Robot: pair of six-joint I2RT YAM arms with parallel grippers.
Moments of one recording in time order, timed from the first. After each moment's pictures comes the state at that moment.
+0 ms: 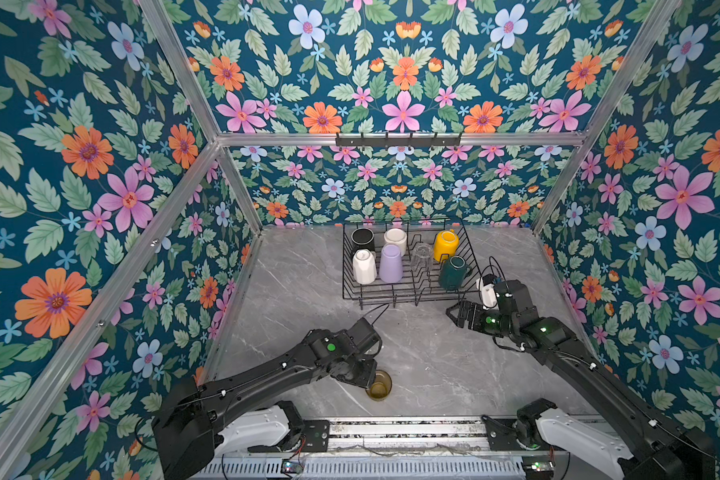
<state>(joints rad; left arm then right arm) -0.99 1.15 0.77 -0.89 0.13 -0.63 0.40 0.98 0.76 -0.54 -0.26 0.61</state>
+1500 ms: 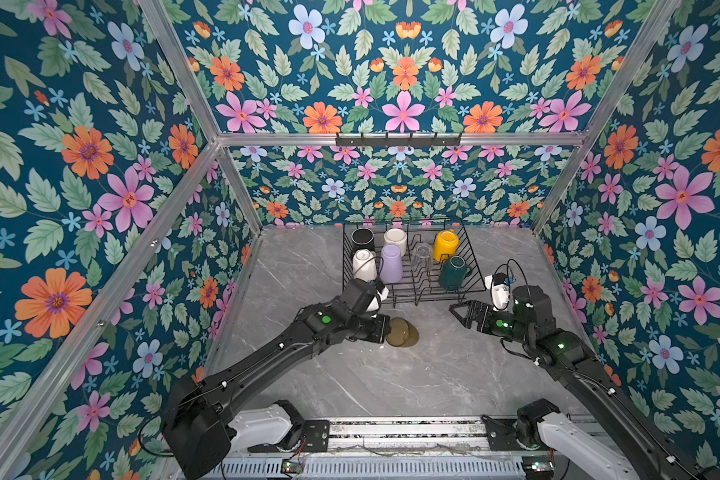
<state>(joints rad) -0.79 1.20 0.97 -0.59 0.30 -0.51 0.34 0.81 0.70 -0.43 -0.42 0.66</state>
